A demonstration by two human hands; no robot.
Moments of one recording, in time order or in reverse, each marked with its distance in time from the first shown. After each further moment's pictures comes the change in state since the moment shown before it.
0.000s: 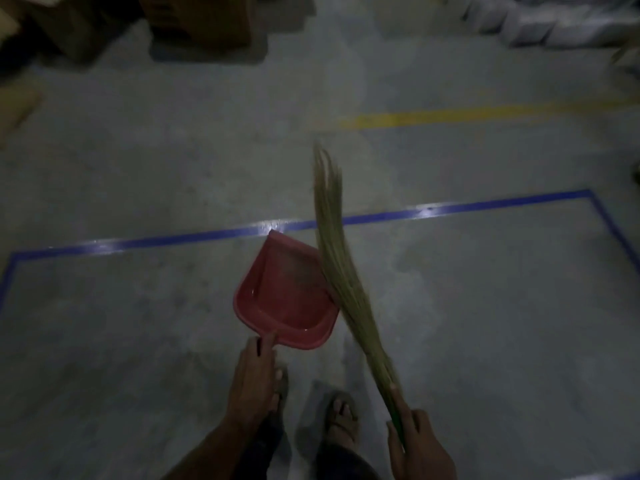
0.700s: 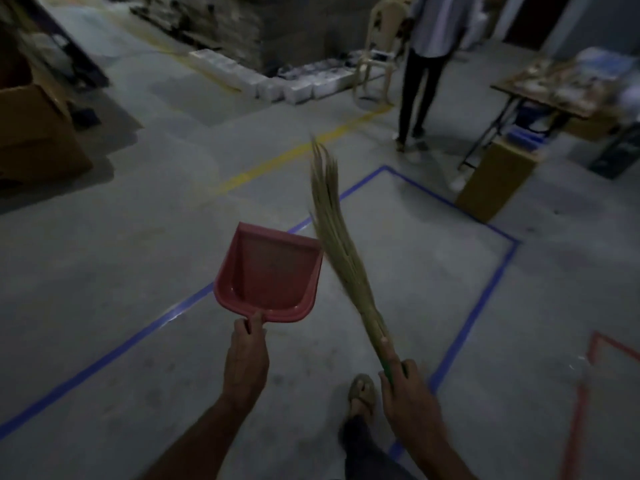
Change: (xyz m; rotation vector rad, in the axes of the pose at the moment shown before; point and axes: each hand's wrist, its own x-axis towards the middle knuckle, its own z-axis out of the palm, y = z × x) left_hand -0.138 0.008 -0.212 0.266 0.022 0.702; right_hand -0.316 -0.191 0.017 0.013 0.504 0.369
